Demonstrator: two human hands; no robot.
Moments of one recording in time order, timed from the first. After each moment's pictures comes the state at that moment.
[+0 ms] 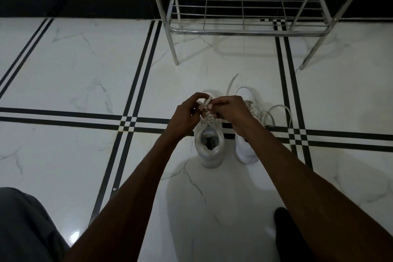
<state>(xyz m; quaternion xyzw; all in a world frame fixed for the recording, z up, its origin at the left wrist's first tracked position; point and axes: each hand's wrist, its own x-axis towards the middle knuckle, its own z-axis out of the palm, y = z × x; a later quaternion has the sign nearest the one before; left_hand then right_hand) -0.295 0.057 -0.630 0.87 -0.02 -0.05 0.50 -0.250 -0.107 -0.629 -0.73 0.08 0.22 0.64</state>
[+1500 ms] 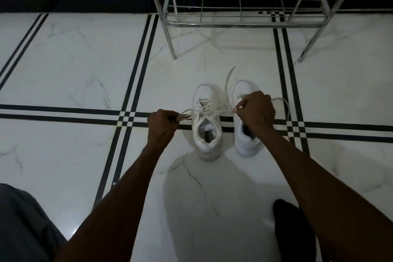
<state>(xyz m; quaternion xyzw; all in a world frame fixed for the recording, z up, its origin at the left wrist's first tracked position) -0.324 0.105 -0.682 0.94 0.11 0.02 0.32 -0.262 -0.155 -0.641 -0.96 0.12 0.05 0.25</state>
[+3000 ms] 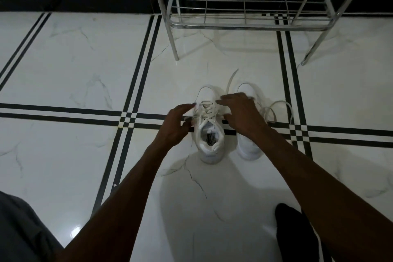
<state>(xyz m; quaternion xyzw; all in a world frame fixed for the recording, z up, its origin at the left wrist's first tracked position) -0.321 0.092 -0.676 0.91 0.01 -0.07 0.41 -0.263 -0.137 -0.639 -0.95 -0.18 0.11 0.22</state>
